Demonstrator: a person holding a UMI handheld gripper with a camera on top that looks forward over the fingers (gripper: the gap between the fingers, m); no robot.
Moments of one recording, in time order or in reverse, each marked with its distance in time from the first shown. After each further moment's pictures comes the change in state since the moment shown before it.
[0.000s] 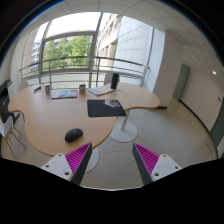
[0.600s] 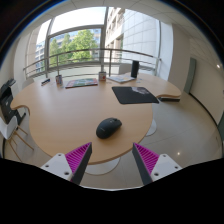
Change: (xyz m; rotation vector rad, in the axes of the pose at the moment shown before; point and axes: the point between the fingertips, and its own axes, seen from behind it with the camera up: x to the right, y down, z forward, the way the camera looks) arm -0.194 0.062 0.114 -0.045 -0.097 0.042
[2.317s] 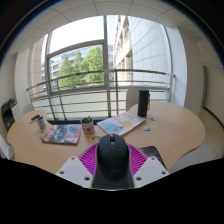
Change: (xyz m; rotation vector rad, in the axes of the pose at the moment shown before) arm 0.103 -0.347 0.286 0.224 -0.179 0.013
